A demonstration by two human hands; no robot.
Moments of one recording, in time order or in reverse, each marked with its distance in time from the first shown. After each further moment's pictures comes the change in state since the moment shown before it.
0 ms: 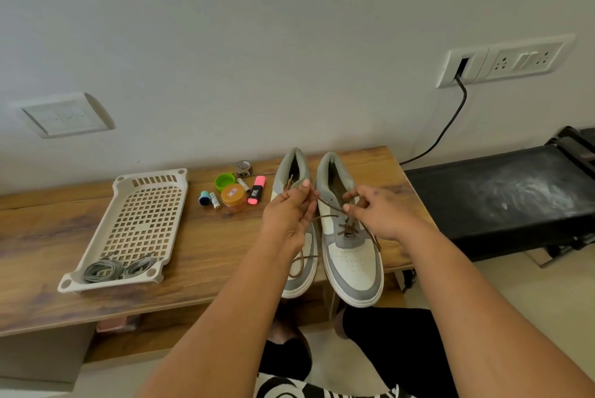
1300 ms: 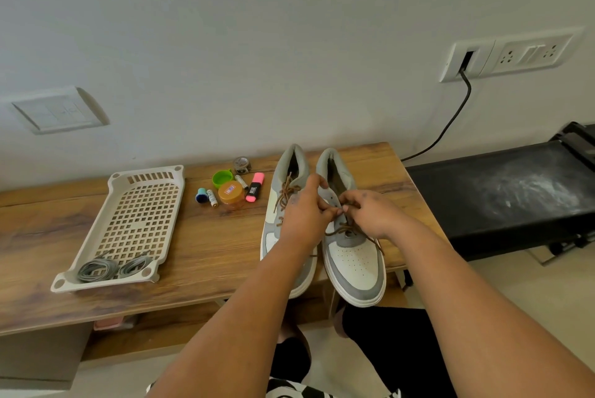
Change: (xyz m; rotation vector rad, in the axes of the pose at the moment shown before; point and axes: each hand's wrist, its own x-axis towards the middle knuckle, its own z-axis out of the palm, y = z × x) left_hand 0.026 -0.030 -0.006 1.294 -0.167 0.620; right_hand 0.020 0.004 0.015 -0.089 -0.056 -0.012
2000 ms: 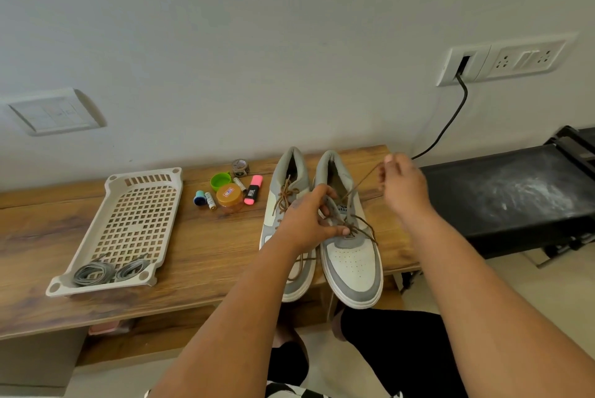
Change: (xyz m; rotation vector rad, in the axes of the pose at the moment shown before) left_hand 0.005 -0.004 -0.014 0.091 -0.280 0.045; right_hand 0.004 0.009 -0.027 0.576 0.580 0.070
